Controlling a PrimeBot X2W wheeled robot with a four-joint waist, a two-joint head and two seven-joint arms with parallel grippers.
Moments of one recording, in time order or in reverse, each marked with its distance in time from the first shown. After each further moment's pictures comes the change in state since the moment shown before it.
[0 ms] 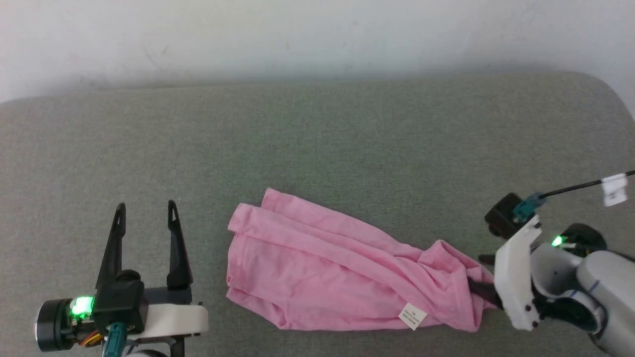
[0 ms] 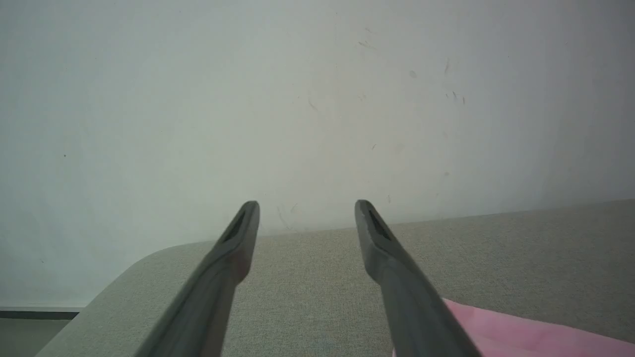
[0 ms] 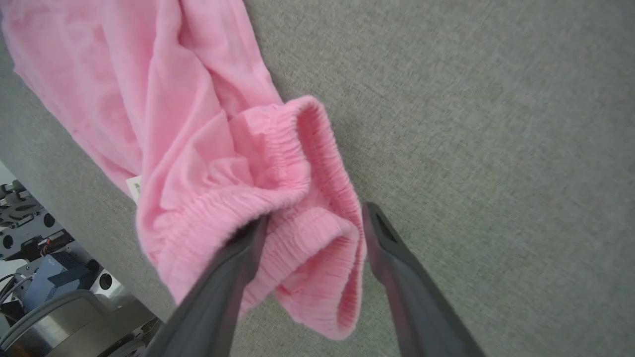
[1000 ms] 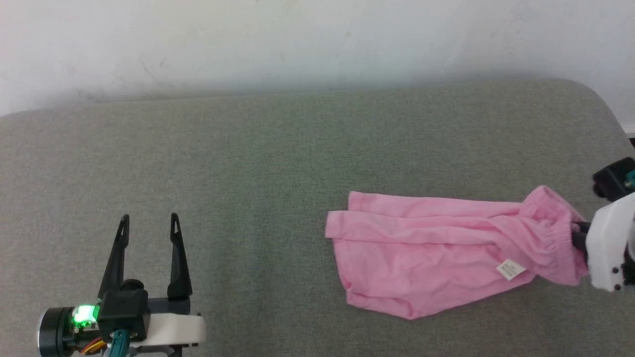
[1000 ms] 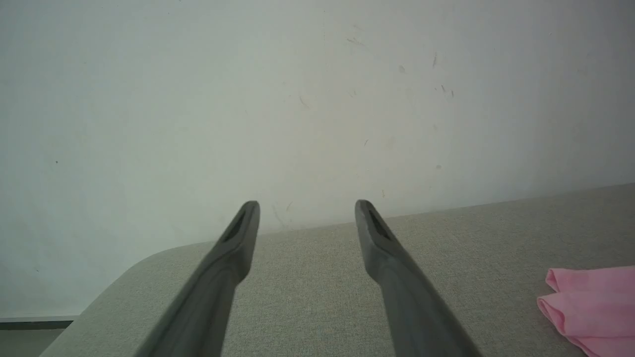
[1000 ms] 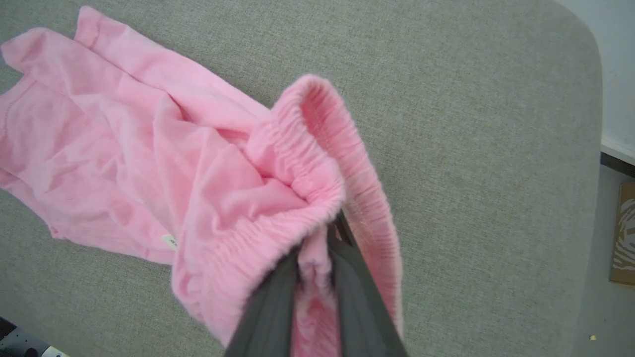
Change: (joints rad) left arm 0.063 -0.221 0.229 0.056 0.220 -0.257 0.000; right arm -0.043 -0.122 -0.017 0.197 0.115 0.000 -0.202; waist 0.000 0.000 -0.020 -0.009
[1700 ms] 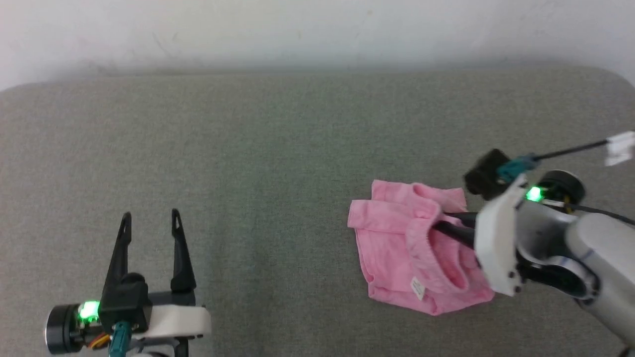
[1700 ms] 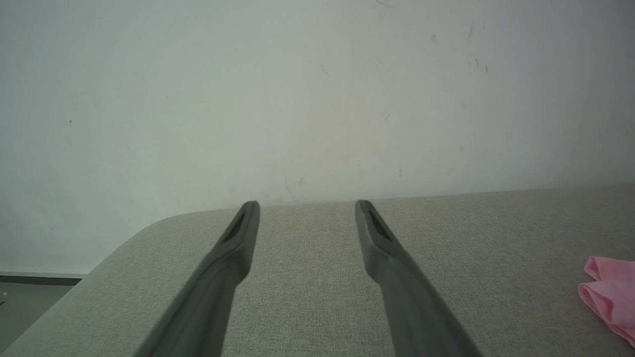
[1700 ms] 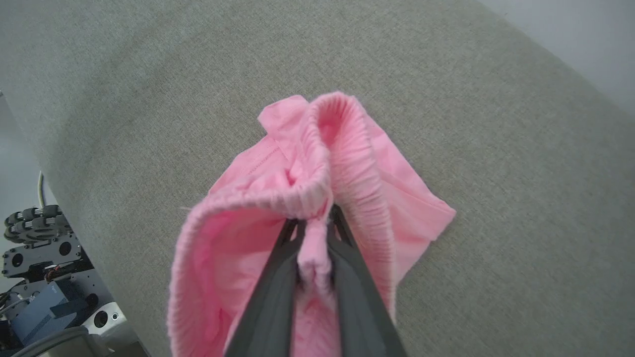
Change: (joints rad) left arm -0.016 -0.062 0.037 0.028 0.002 -0.024 0.000; right arm -0.088 0.156 0.037 -0.299 -0.121 0.000 0.163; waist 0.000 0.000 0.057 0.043
